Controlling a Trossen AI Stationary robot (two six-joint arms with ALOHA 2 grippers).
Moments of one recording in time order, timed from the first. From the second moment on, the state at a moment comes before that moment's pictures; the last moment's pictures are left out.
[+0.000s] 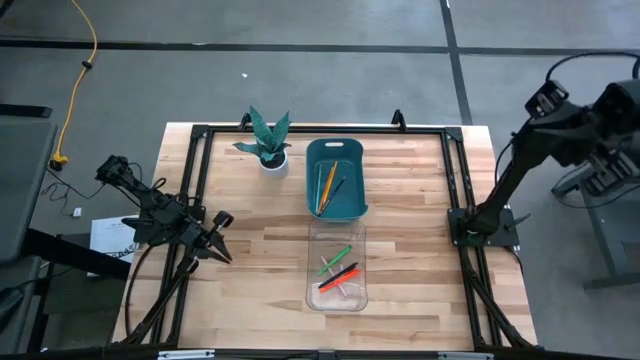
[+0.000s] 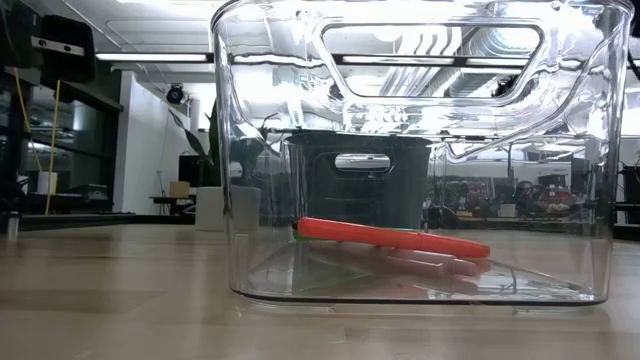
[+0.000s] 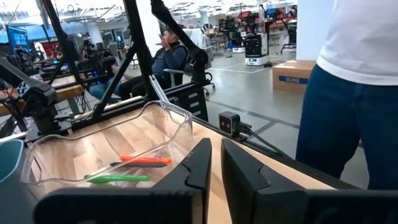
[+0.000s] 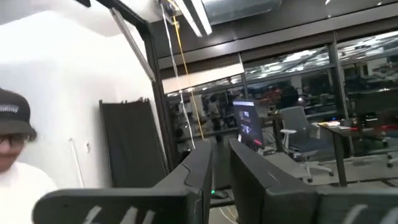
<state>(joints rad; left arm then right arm) -0.49 0.05 0.01 0.01 0.01 0.17 1.20 1.01 1.92 -0.30 0.98 -0.32</state>
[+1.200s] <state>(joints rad) -0.30 0.01 0.01 0.01 0.01 0.15 0.90 0.78 1.92 -0.80 0.88 0.03</state>
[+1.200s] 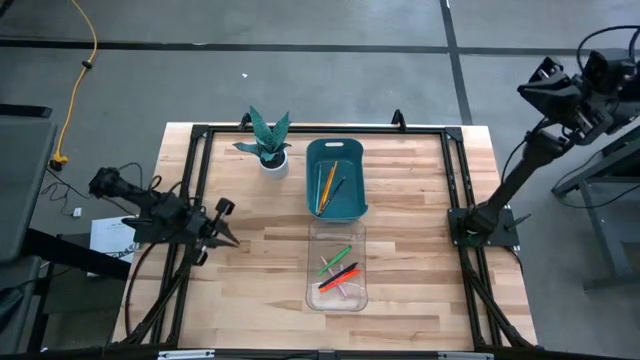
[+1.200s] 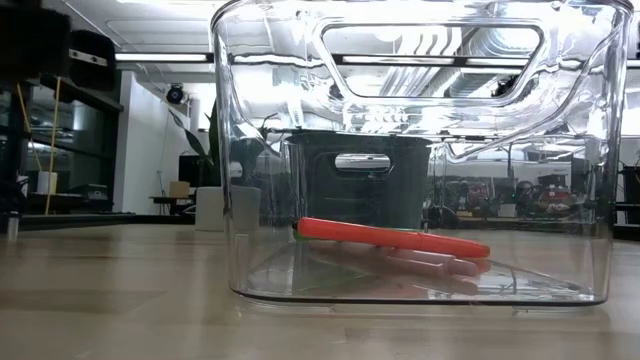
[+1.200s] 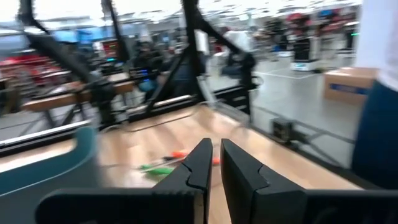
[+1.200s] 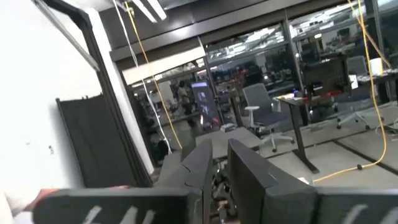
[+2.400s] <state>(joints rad) 0.35 0.01 0.01 0.01 0.01 0.15 0.36 0.03 0.82 -0.31 -0.02 0.27</state>
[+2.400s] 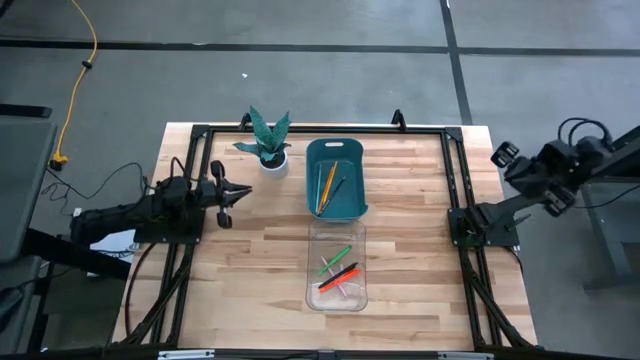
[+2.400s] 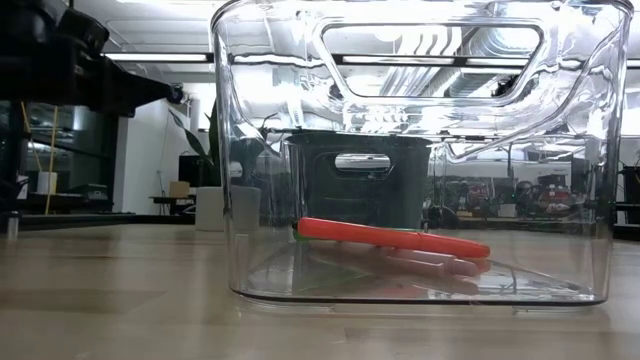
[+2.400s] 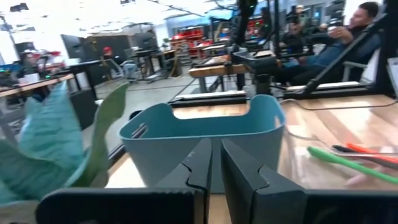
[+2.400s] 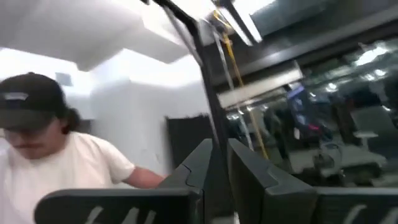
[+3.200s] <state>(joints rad) 0.52 0.01 0.01 0.01 0.01 0.16 0.30 0.00 0.23 0.21 0.11 0.18</state>
